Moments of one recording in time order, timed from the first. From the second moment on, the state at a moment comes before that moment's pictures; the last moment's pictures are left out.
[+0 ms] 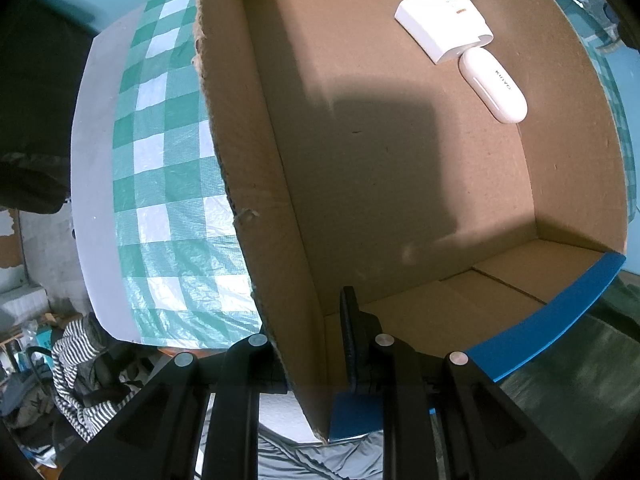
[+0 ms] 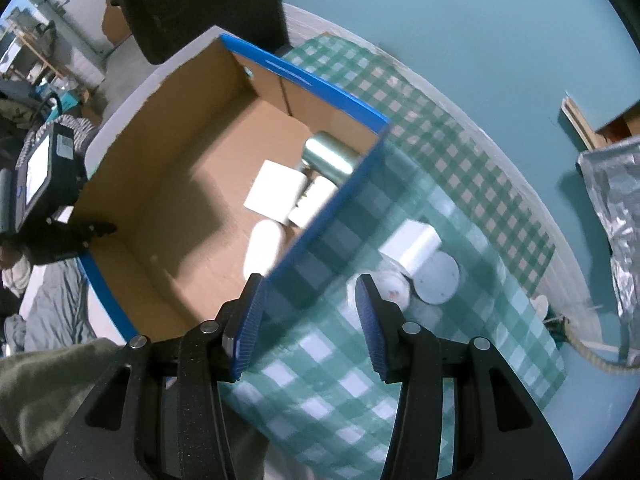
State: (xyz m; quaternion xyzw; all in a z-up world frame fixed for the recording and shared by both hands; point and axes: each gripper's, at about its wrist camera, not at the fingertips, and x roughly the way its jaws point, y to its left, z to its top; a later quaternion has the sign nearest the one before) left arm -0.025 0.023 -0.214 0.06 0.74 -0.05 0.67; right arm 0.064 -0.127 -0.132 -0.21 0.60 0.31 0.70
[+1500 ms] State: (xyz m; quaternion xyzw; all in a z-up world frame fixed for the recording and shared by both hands) left arm -0.033 0.028 -0.215 0.05 0.74 -0.04 0.67; right arm 0.057 -0.244 -0.278 -0.26 0.67 0.26 0.65
